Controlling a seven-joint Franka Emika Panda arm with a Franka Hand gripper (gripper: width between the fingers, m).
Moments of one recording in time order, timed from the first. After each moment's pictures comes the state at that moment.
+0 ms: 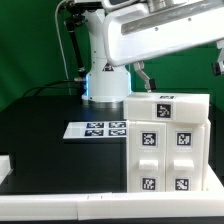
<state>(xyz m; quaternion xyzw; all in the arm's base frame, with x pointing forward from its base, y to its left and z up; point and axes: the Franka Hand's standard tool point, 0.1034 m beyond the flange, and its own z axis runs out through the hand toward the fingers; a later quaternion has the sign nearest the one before) 0.630 0.094 0.186 -0.99 0.01 -0.11 0.09</state>
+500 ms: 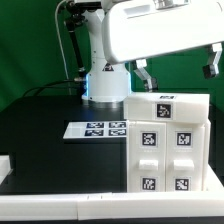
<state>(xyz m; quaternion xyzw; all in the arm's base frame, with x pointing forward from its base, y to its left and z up) 0.631 0.086 0.185 -0.98 -0.15 -0.13 0.07</state>
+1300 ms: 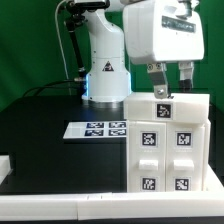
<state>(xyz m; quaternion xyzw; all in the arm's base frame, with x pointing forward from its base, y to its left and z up) 0.631 0.078 0.168 -0.86 -0.51 -0.11 -0.02</state>
